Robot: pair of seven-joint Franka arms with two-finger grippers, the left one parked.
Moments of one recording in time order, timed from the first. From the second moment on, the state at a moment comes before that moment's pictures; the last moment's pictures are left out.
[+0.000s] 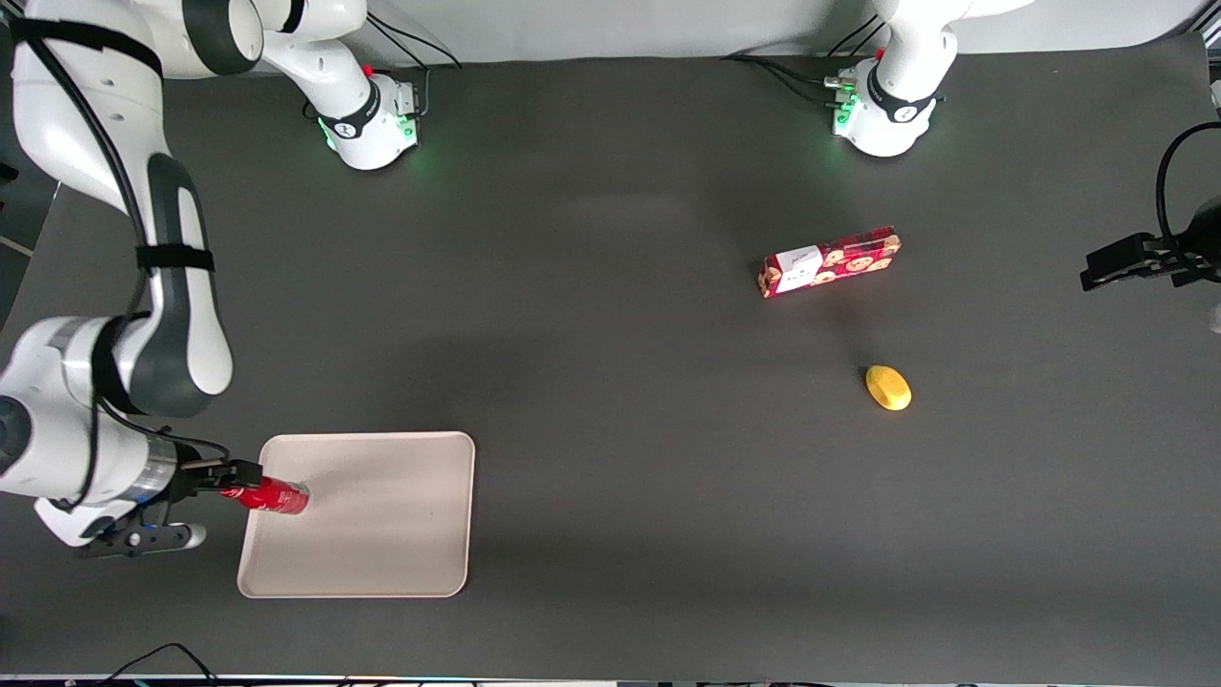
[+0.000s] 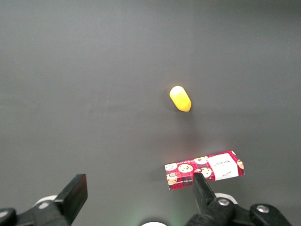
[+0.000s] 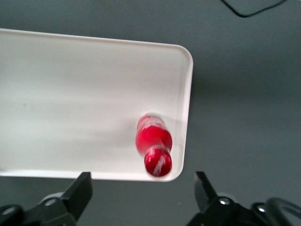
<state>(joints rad) 0.11 0.63 -0.18 -1.28 0.02 1.91 -0.09</state>
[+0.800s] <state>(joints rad) 0.11 -0.13 -0.06 -1.93 0.02 1.71 0.11</state>
